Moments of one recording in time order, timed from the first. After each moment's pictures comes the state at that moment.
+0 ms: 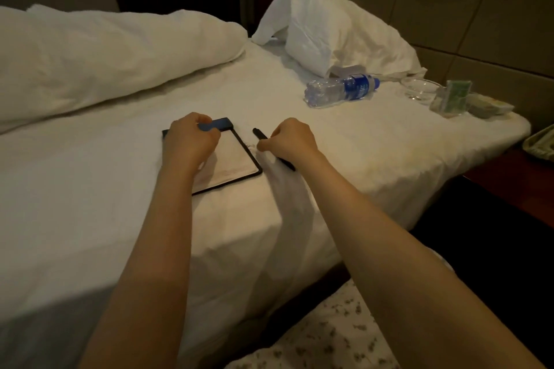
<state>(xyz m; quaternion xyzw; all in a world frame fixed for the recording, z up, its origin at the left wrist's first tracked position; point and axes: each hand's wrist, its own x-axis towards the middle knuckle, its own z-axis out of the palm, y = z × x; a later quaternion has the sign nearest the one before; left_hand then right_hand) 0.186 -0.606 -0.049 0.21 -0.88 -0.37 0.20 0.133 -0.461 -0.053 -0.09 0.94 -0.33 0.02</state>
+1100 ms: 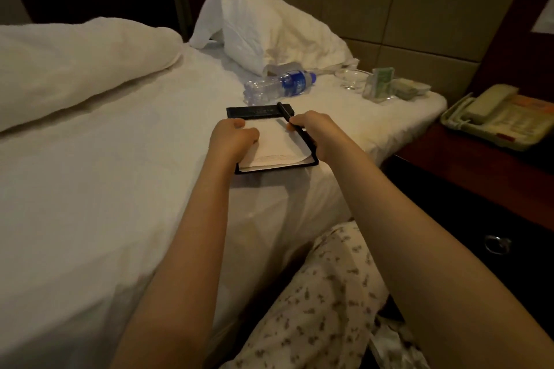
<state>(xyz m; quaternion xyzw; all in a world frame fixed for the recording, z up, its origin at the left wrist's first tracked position) 0.154 -0.479 -0.041 0.10 -0.82 -0.56 0.07 0.128 -0.346 -0.030 0.15 0.75 -0.64 0.07</state>
